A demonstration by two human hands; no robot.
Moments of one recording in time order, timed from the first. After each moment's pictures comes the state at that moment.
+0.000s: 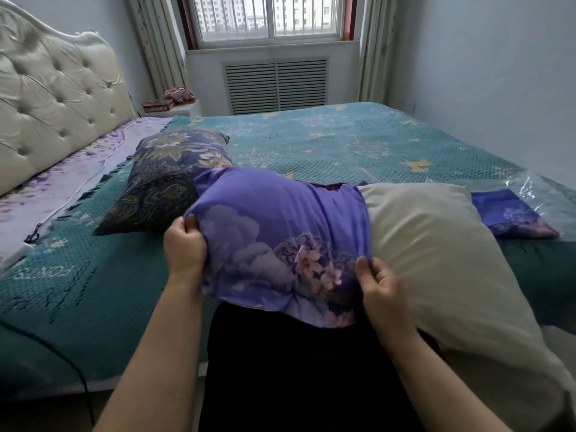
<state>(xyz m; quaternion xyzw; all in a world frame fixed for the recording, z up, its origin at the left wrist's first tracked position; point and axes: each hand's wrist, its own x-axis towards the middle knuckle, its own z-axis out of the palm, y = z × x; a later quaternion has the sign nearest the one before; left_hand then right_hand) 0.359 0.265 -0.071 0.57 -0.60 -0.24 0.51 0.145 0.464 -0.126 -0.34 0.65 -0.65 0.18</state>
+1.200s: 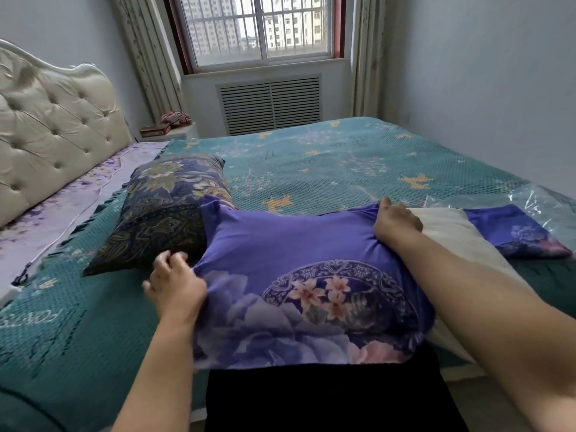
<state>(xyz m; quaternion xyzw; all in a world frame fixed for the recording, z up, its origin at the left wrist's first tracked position) 0.356 0.233 -0.090 0.67 -0.68 -0.04 0.30 -0.004 0.340 -0.040 -0.36 0.92 -0.12 0.02</state>
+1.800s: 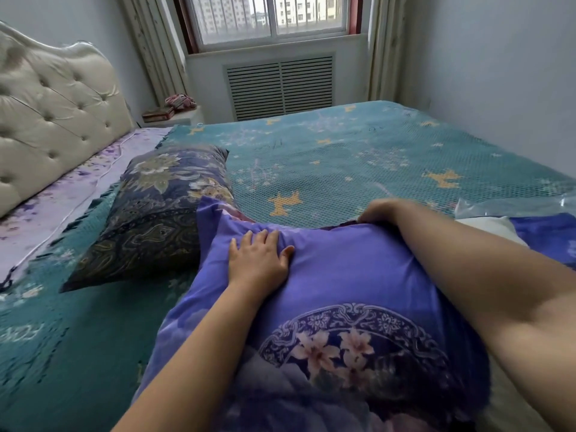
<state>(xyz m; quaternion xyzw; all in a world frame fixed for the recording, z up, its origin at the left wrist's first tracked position) 0.214 0.192 -0.078 0.49 -0.87 0.03 0.10 -0.043 0.227 -0.029 -0.45 0.86 -0.02 0.24</state>
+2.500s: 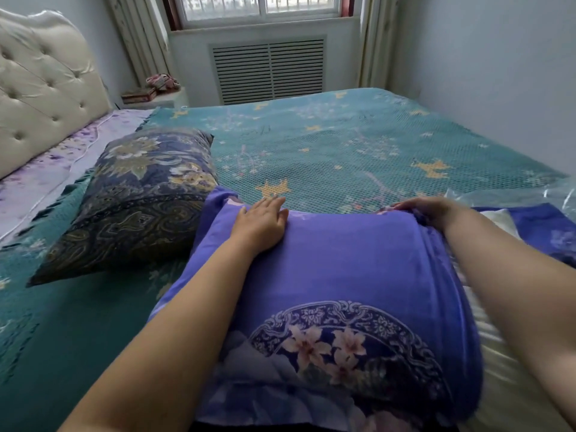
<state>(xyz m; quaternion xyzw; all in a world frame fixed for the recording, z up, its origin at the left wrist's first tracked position) 0.172 0.134 -0.071 0.43 -0.89 -0.09 0.10 -0.138 0.266 -0.076 -0.23 0.74 -0.43 0.47</state>
